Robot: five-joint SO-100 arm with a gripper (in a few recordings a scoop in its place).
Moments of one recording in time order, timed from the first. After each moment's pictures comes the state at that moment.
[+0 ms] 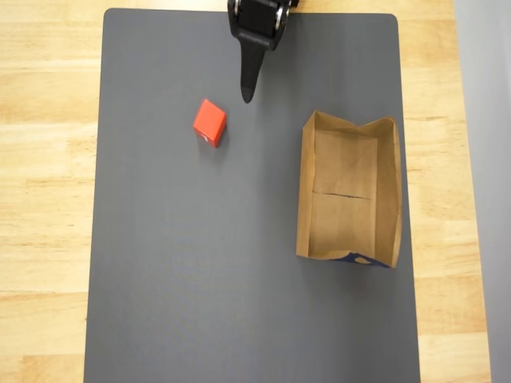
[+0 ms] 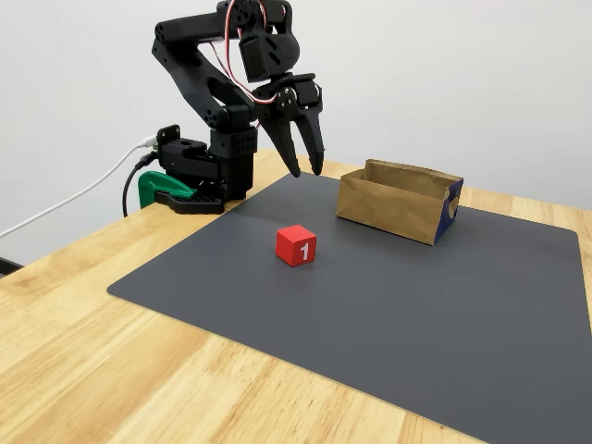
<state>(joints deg) 20.9 141.6 127.0 80.8 2.3</state>
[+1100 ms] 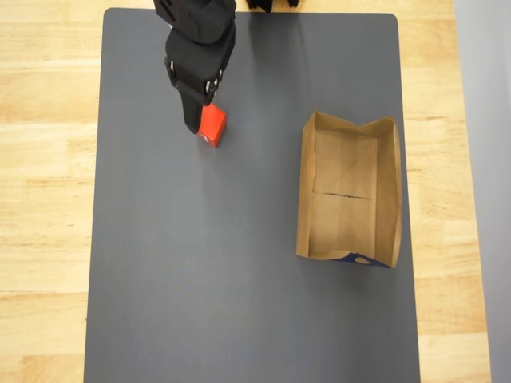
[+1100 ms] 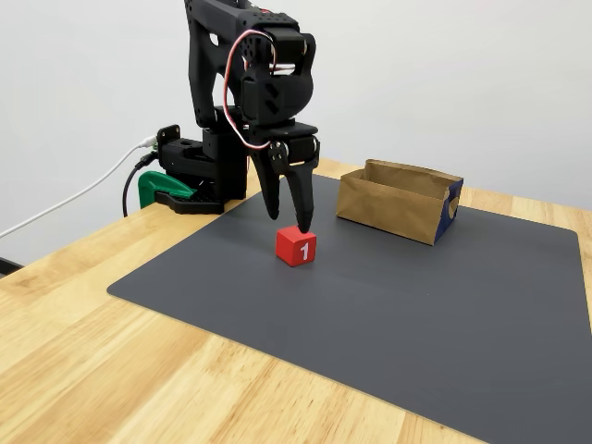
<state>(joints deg) 36.7 105.5 114.9 73.3 -10.3</state>
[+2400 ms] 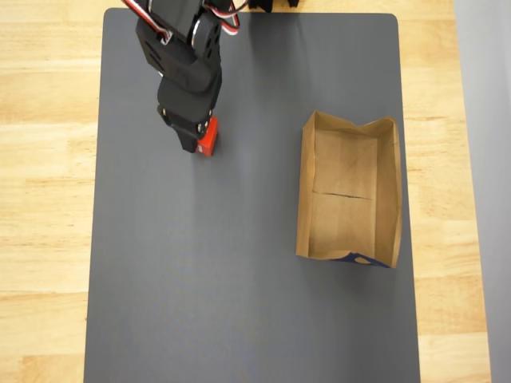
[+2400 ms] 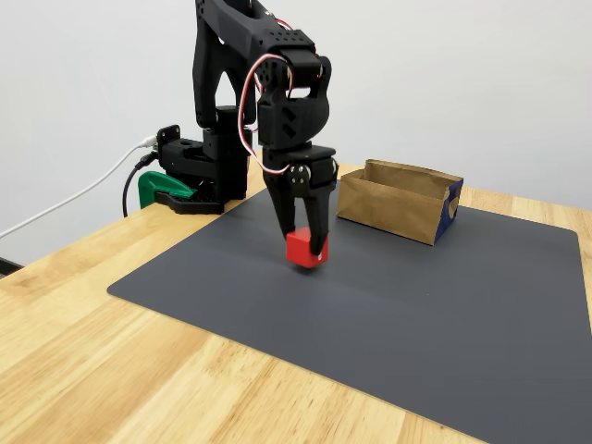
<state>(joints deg) 34.4 98.3 110.7 59.3 -13.9</state>
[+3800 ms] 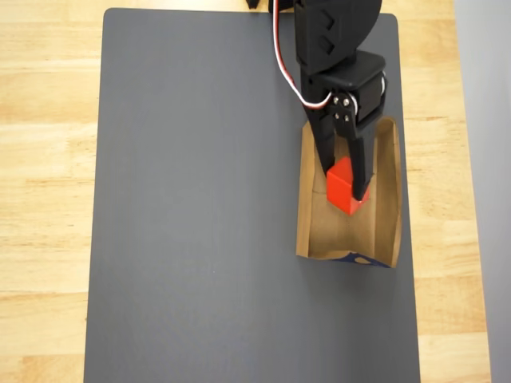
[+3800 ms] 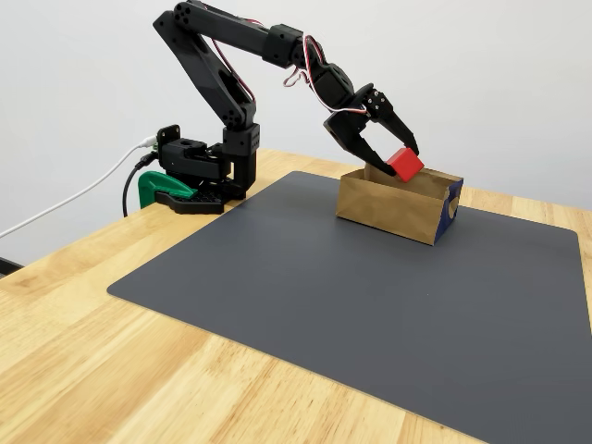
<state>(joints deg) -9.6 125.0 136.3 28.8 -28.1</state>
